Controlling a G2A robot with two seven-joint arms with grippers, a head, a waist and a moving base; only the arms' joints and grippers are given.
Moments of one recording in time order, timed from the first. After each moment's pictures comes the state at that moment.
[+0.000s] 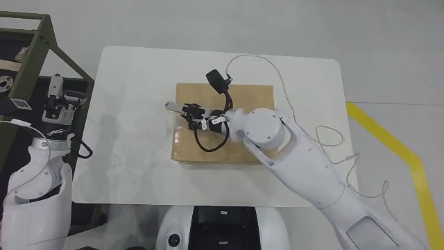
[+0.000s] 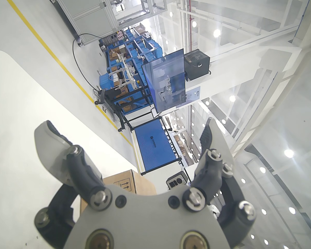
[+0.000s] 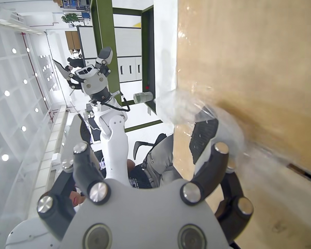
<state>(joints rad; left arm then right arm) 1.72 -1.13 -2.01 -1.74 -0.30 -0.43 -0.34 -0.90 -1.40 0.75 -1.64 0.13 0.47 0.55</state>
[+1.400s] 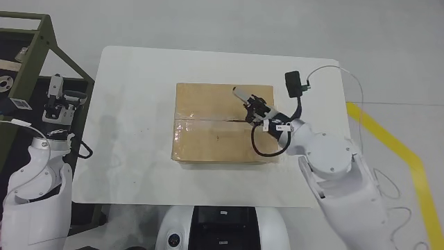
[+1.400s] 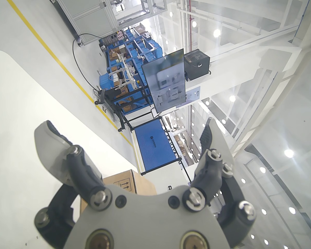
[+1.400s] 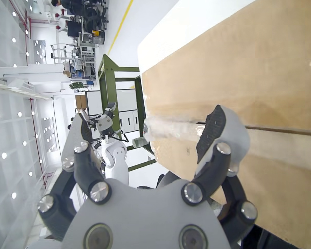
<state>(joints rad) 1.72 -1.13 -2.01 -1.74 -0.30 -0.43 -0.34 -1.31 -1.28 1.16 -2.11 -0.08 0.65 0.50</state>
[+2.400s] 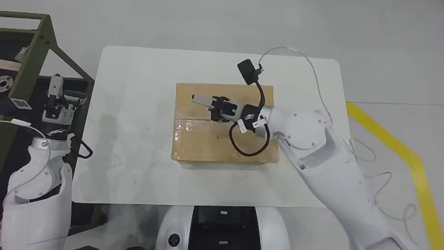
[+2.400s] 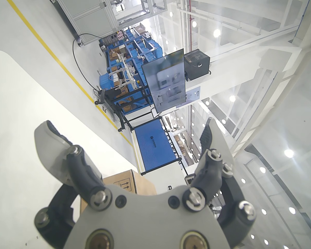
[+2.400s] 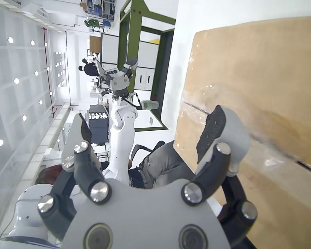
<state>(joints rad) 1.72 -1.13 -2.01 -1.74 -0.30 -0.43 -0.34 -1.01 -1.32 0.94 -1.81 0.07 0.34 0.71</state>
